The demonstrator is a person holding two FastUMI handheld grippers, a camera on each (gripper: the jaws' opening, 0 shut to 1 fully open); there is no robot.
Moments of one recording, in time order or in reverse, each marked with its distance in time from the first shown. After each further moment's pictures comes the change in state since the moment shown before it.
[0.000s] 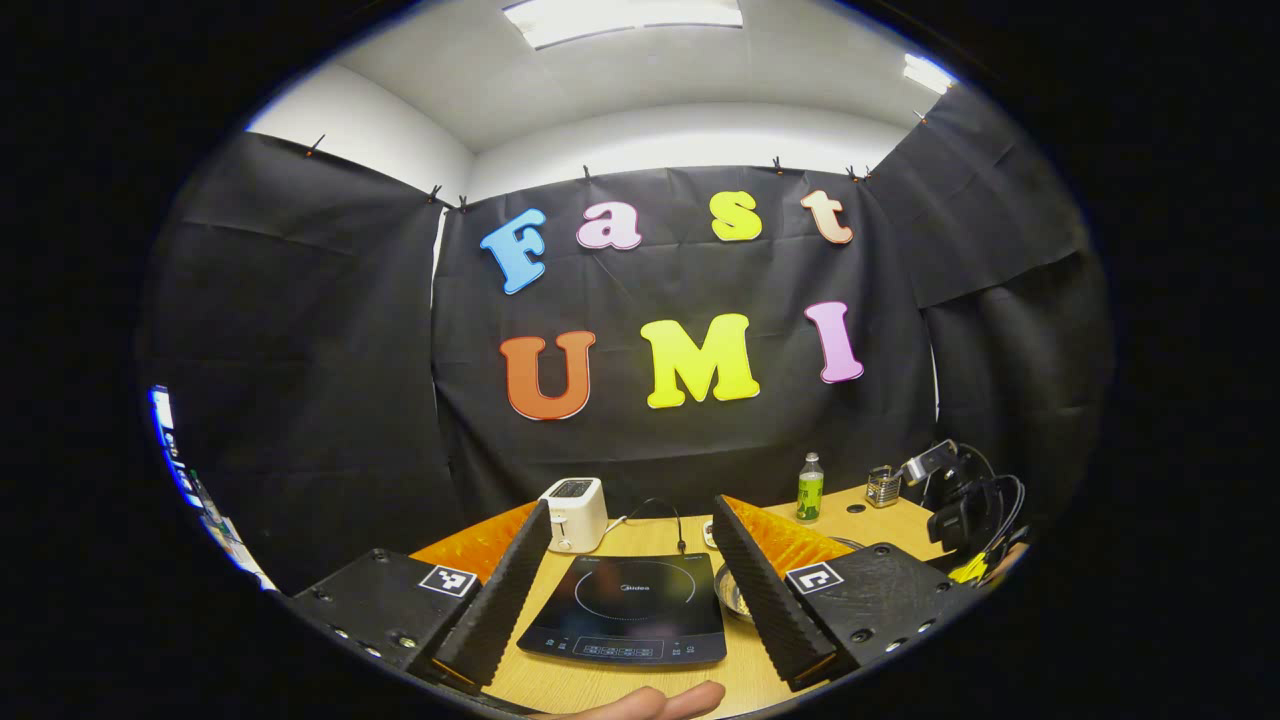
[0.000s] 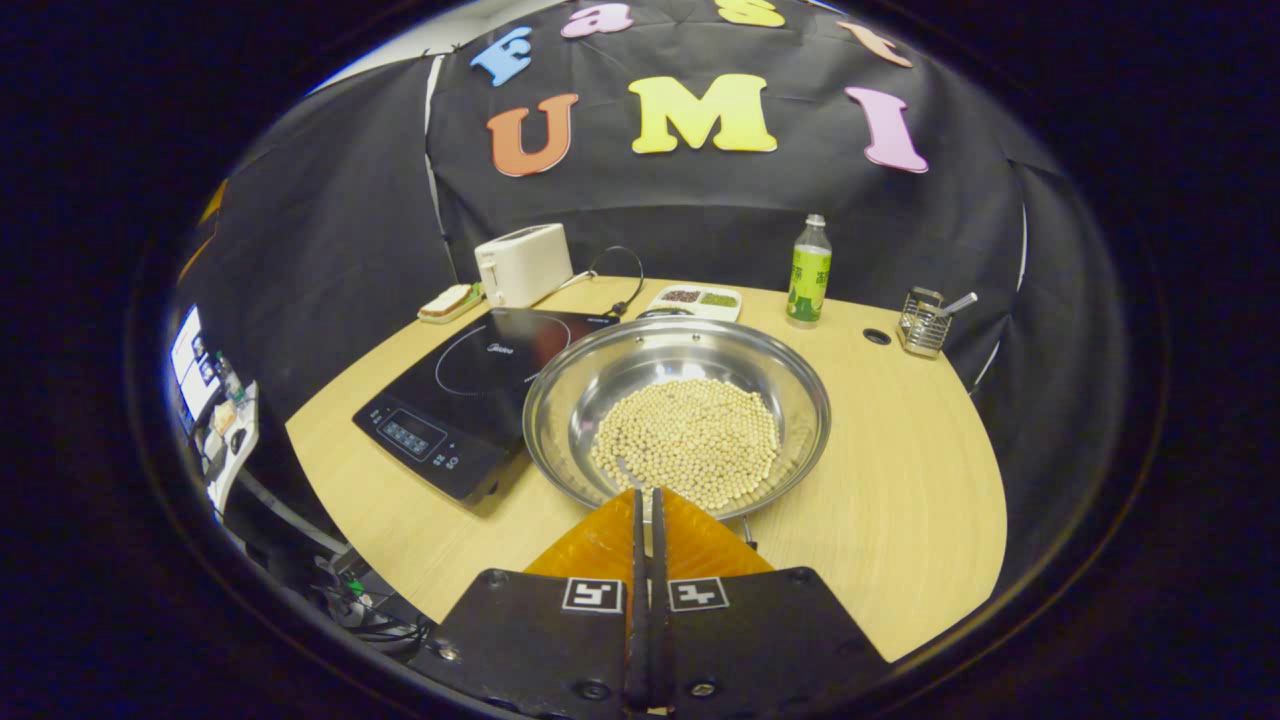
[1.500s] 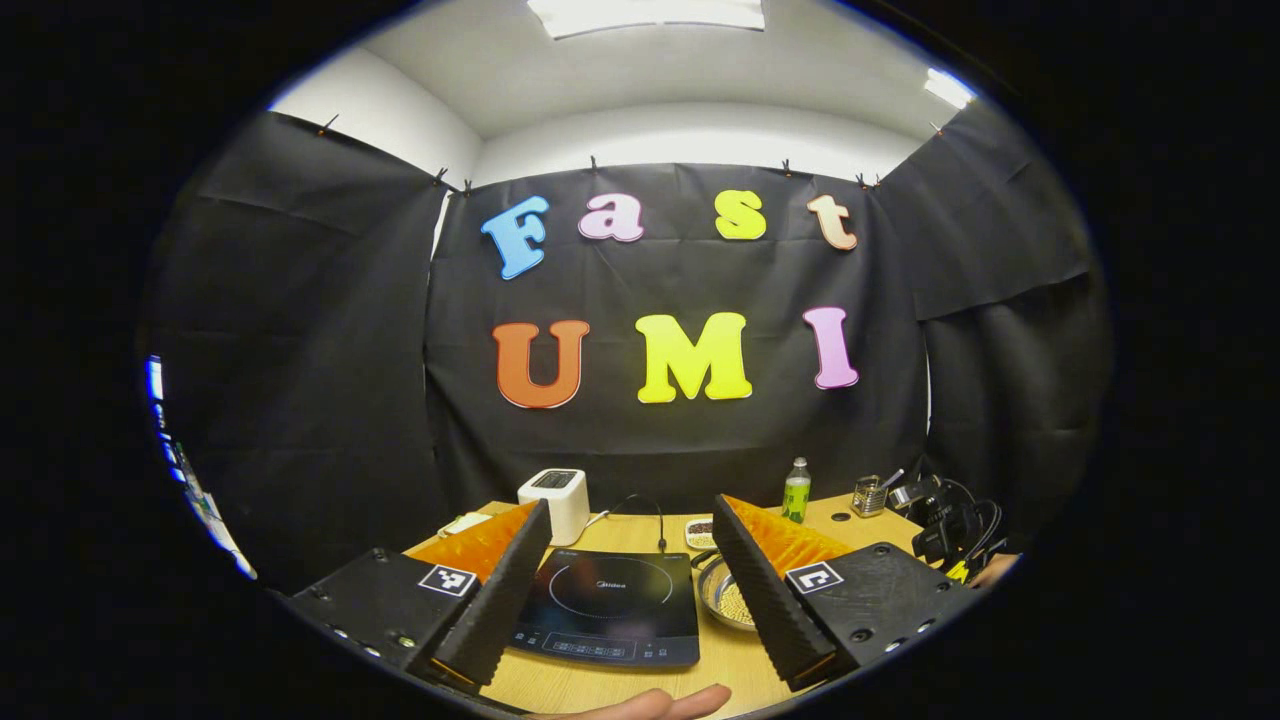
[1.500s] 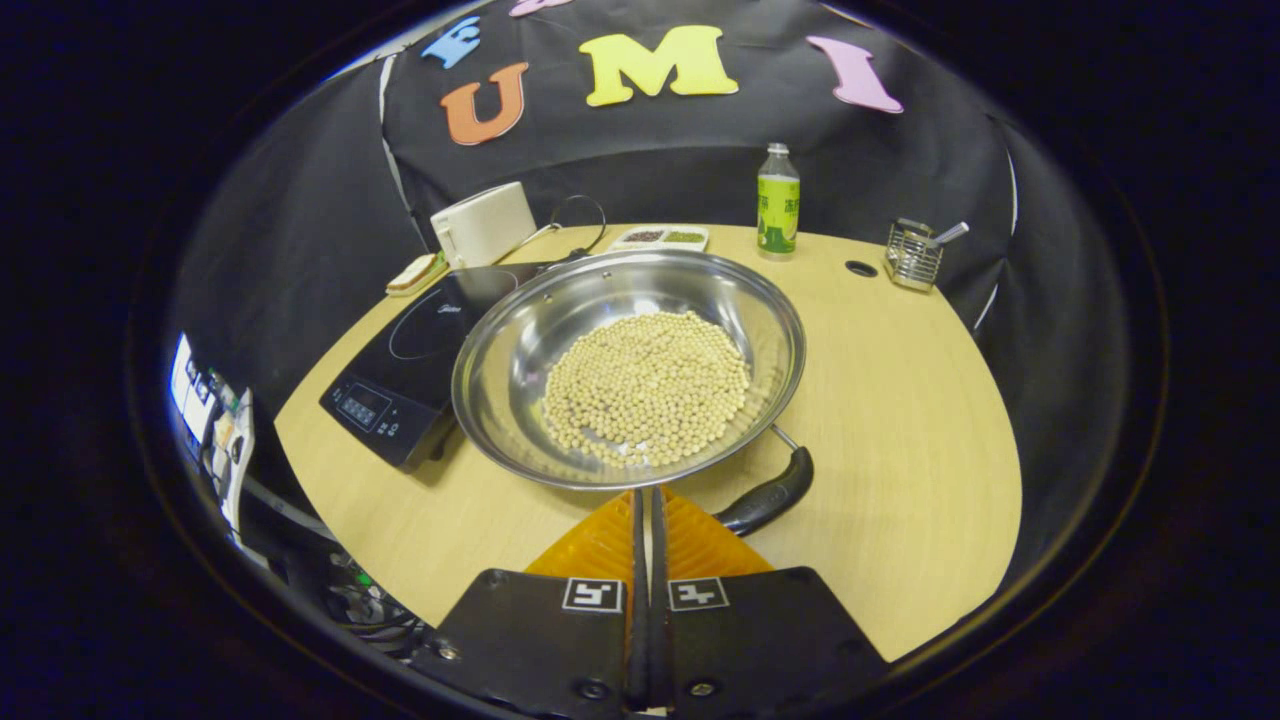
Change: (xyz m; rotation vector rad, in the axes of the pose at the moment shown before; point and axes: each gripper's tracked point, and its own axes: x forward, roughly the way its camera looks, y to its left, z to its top) left arm 0.024 -0.014 -0.010 -0.063 0.006 -0.033; right arm 0.018 -0.062 -0.025 0.082 0.123 -0.041
